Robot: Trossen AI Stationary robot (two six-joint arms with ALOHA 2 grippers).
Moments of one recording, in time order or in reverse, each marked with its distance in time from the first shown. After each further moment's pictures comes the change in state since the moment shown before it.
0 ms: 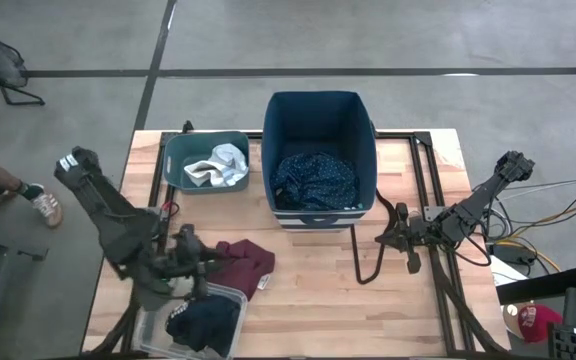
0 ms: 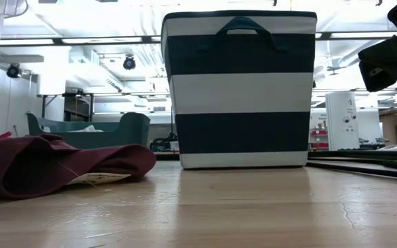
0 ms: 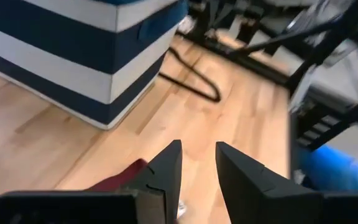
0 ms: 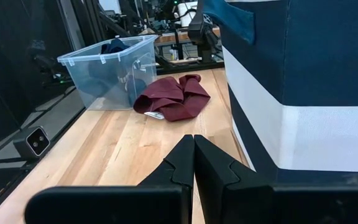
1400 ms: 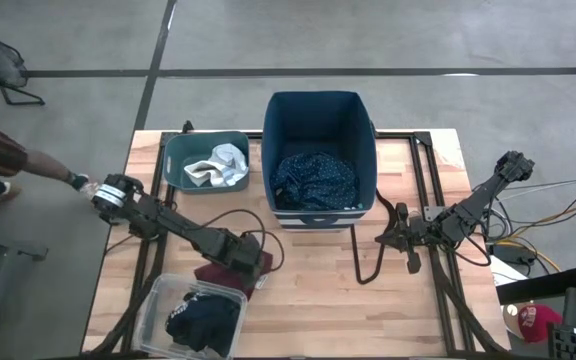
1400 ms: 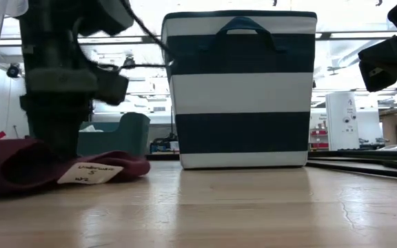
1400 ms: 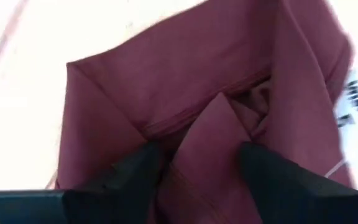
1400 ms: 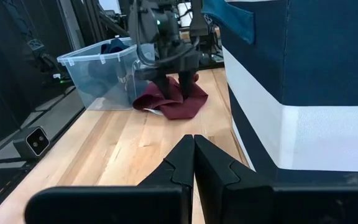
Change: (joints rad) left arm 0.502 0.542 -0.039 -0.005 0.846 0.103; right arm 0.000 0.000 0.000 0.000 0.000 0.000
